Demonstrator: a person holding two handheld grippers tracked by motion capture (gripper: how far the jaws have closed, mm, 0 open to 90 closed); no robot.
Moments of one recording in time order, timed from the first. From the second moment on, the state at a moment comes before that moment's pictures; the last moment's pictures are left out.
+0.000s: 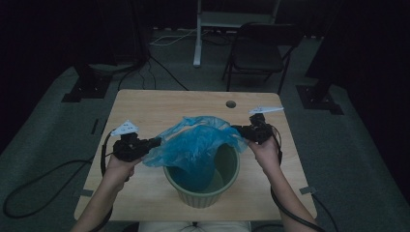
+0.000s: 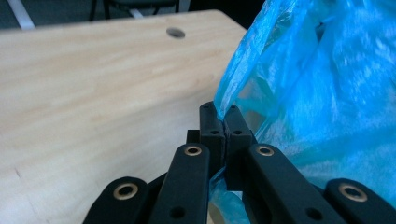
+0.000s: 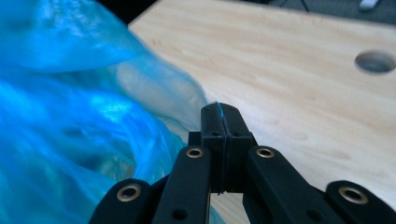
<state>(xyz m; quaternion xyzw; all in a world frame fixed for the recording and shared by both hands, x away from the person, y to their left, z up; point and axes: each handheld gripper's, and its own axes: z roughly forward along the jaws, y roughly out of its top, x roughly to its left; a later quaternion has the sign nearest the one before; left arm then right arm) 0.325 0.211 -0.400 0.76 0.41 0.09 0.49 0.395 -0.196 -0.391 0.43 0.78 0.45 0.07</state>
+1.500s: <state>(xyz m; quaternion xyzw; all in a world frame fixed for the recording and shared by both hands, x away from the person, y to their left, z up) 0.319 0.223 -0.417 0.73 0.41 0.03 0.54 0.374 -0.181 -0.348 0.37 0.76 0.54 0.01</state>
